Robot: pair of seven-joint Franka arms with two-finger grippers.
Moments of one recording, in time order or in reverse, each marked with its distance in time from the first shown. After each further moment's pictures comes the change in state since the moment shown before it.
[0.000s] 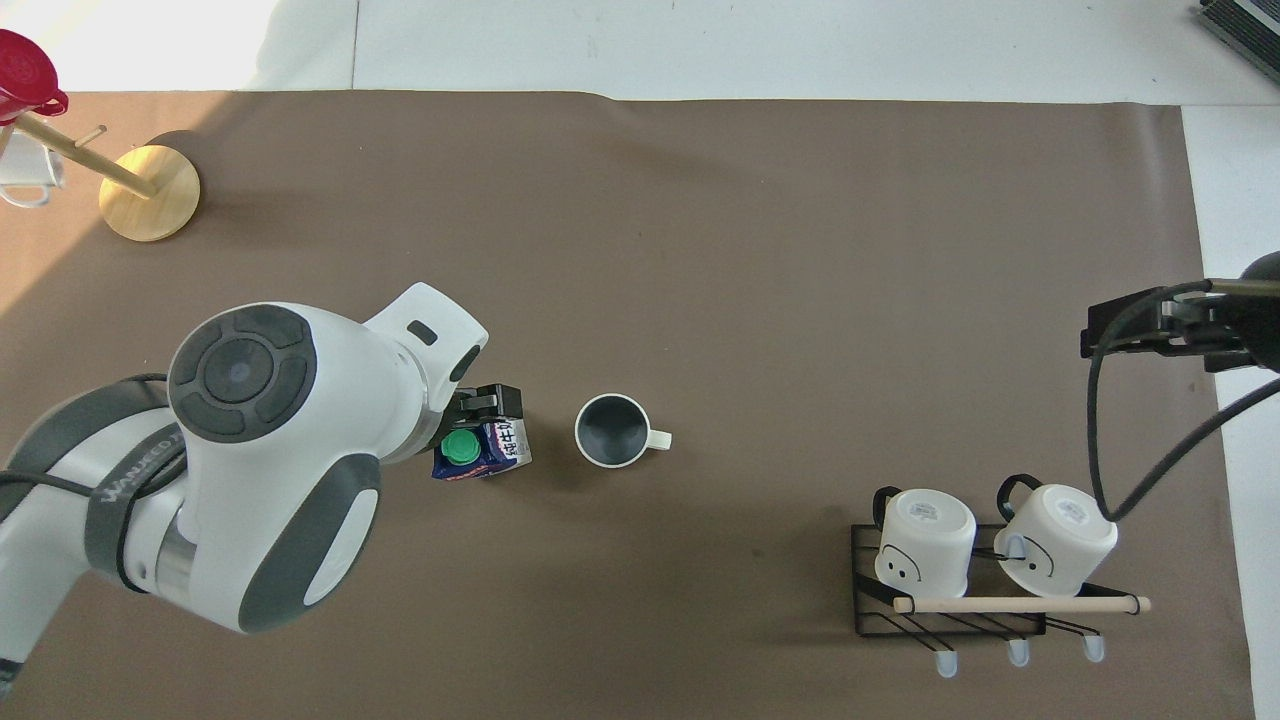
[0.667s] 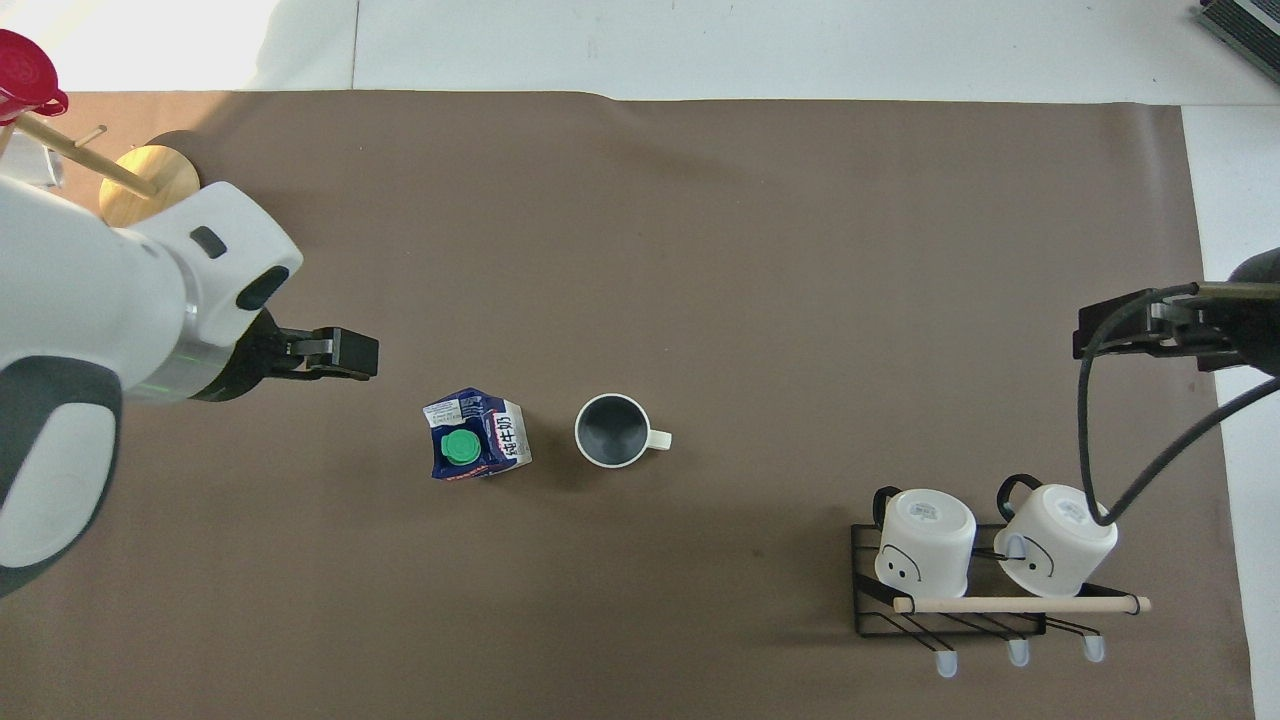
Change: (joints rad) left arm 0.176 -0.013 0.023 0.250 0.002 -0.279 0.292; right arm 0.010 0.000 0.004 0.002 -0.008 0.000 0.000
